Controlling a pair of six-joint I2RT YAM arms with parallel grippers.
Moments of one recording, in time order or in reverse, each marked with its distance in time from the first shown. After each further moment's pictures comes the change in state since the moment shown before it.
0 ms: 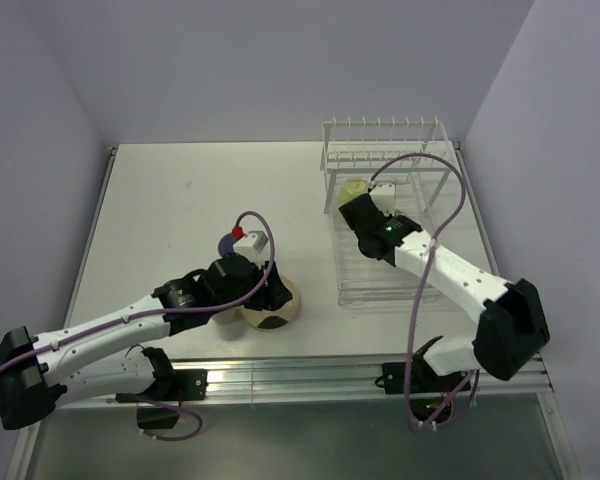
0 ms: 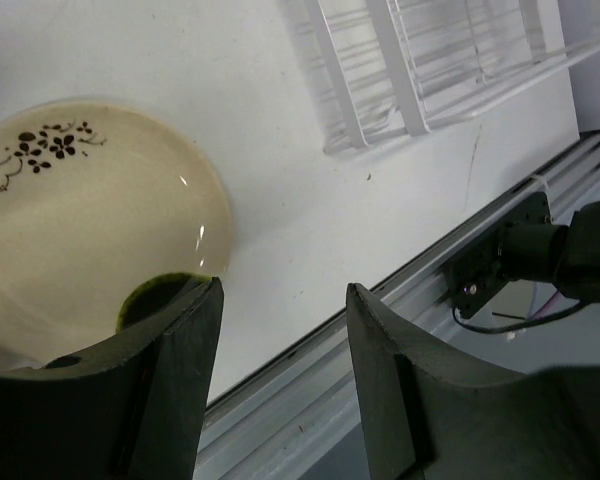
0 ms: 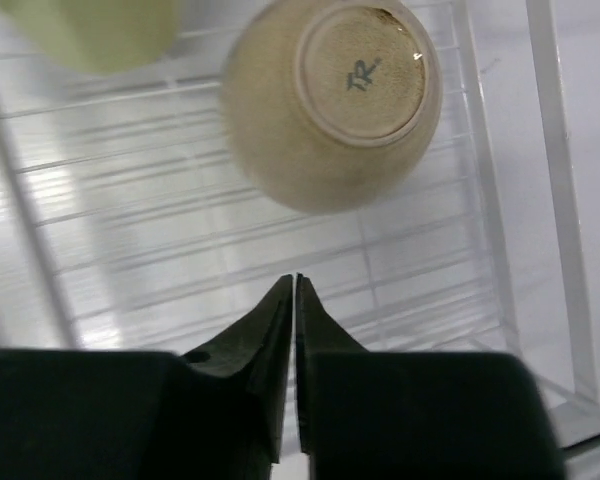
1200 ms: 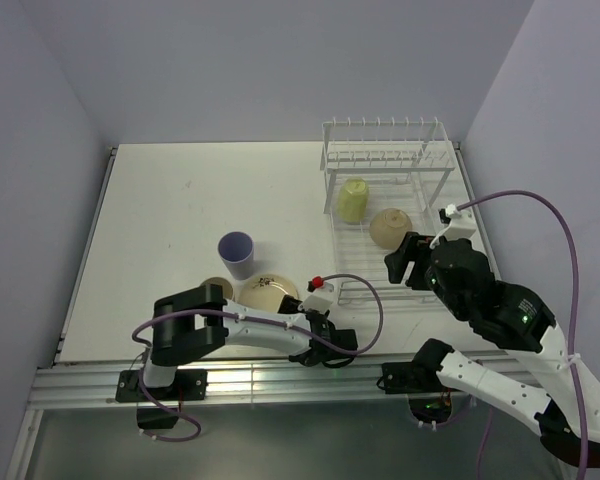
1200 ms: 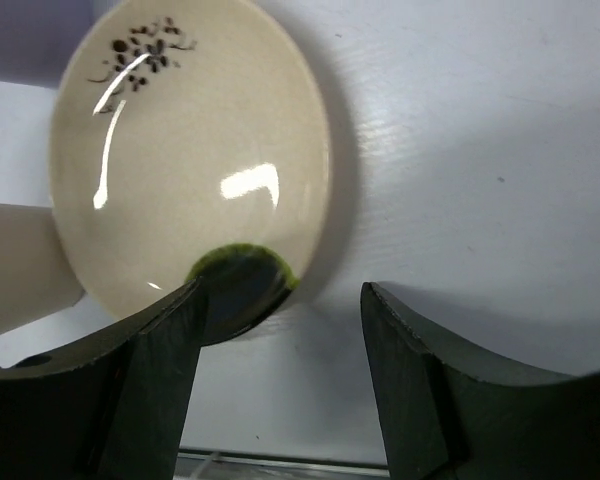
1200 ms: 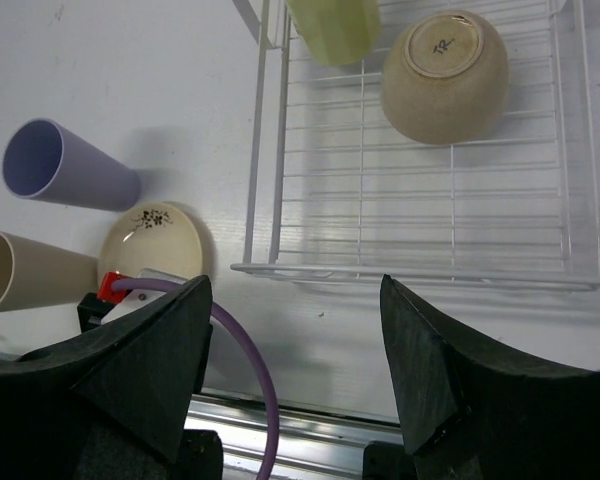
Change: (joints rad) left arm -0.463 0.932 0.562 -0.679 -0.742 -0.368; right arm 0.229 -0.759 0.077 -0.327 -0.192 0.117
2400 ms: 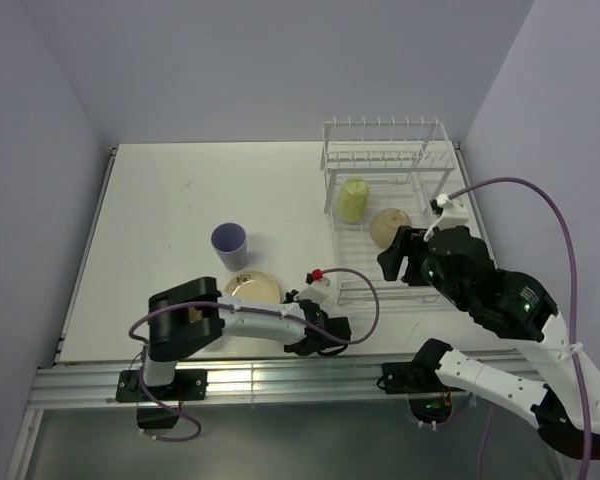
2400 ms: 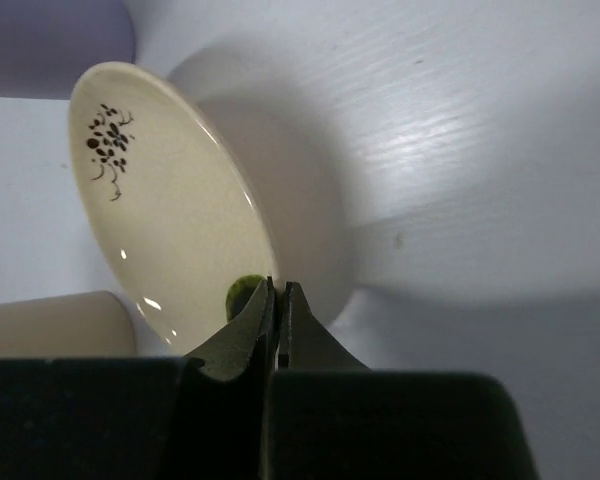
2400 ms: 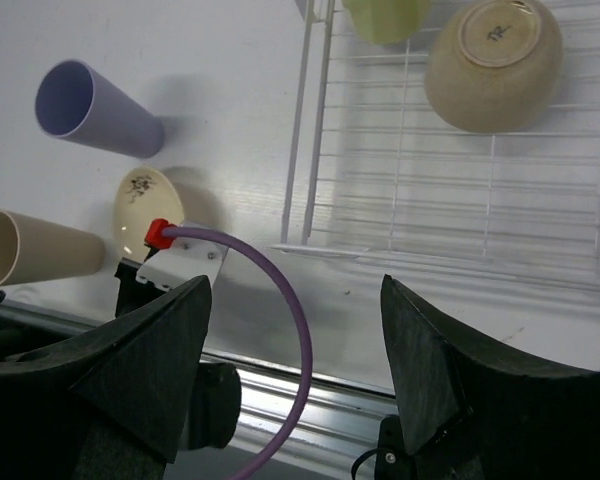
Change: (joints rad) left arm 0.062 0.017 -0.035 -0.027 -0.088 0.165; right arm 0.000 0.068 0.107 -0.056 -0.085 -0.001
